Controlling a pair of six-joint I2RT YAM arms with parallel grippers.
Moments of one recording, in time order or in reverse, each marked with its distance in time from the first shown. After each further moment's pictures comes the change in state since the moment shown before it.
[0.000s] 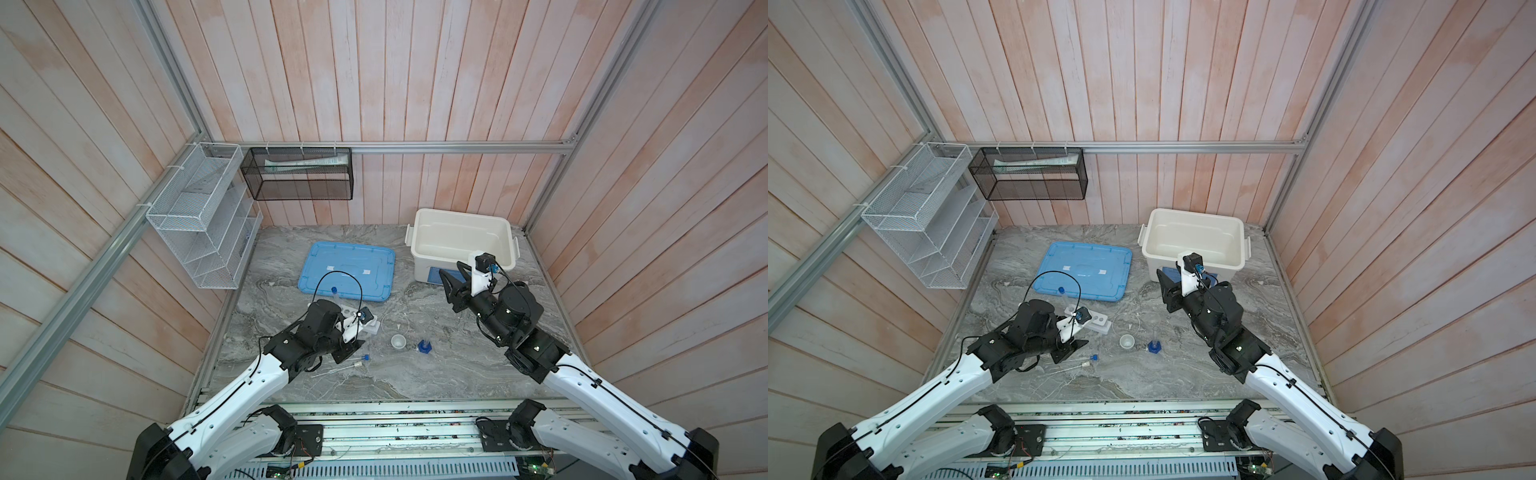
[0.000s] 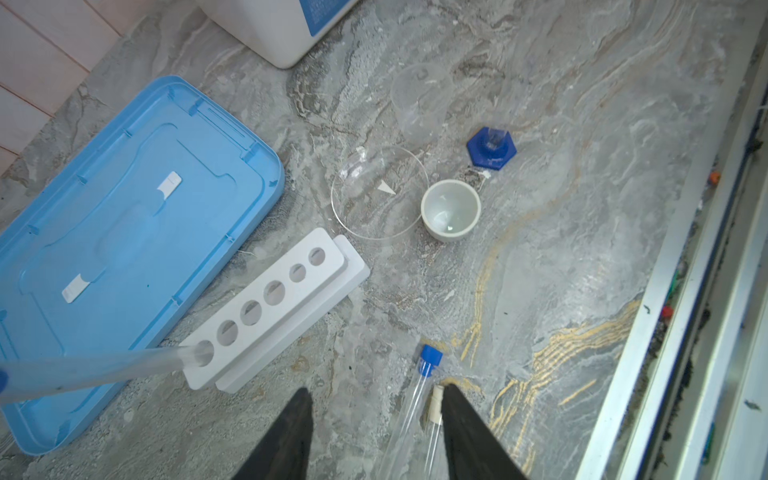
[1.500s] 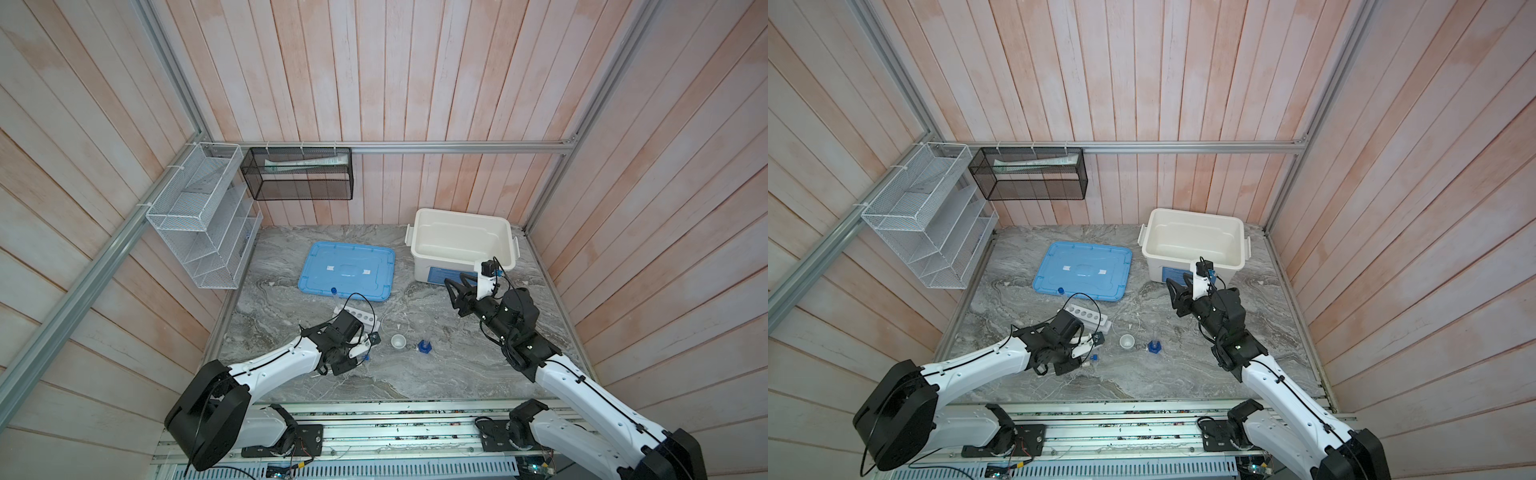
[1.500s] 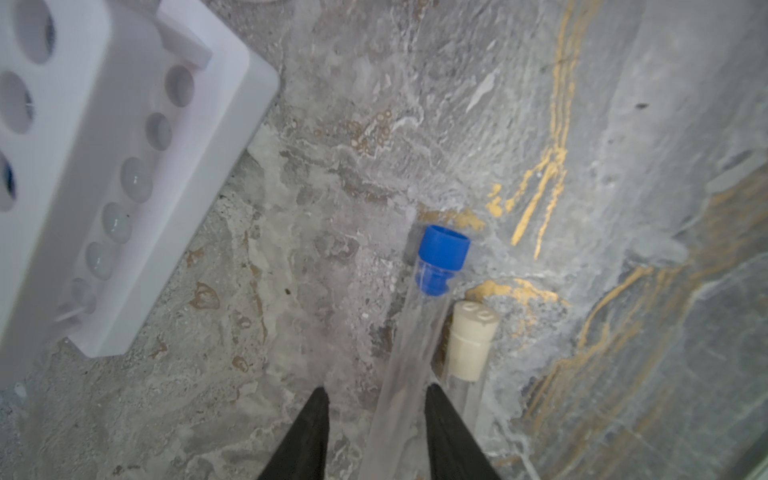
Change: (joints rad) left arm -0.056 0.303 -0.045 -0.028 -0.206 0.132; right arm -0.196 0.042 -0.179 0.126 -0.237 0.147
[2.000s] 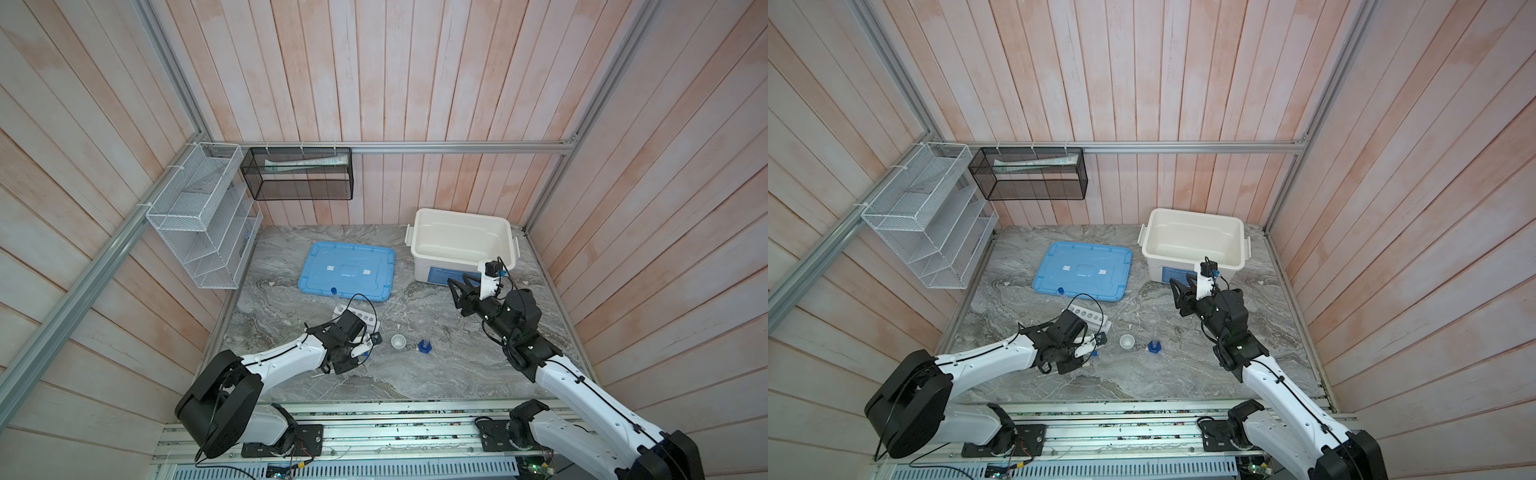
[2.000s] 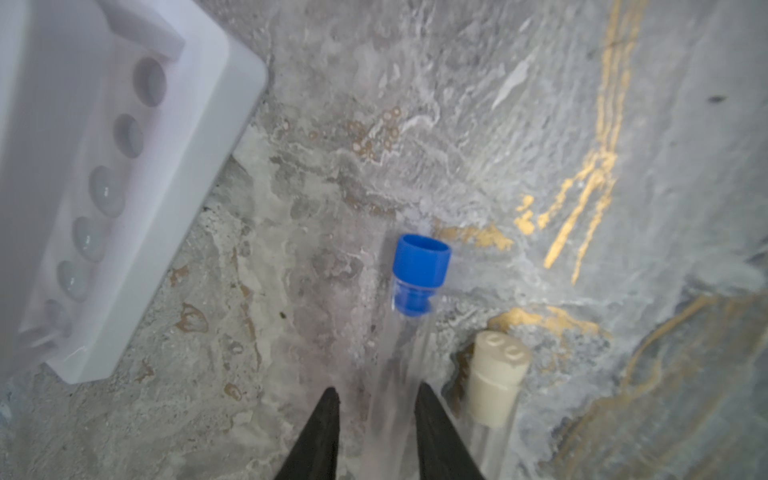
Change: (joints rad) left arm -0.001 0.073 0.003 0.057 -0.018 0.008; right arm -0.045 -0.002 -0.027 0.027 -0.032 0.018
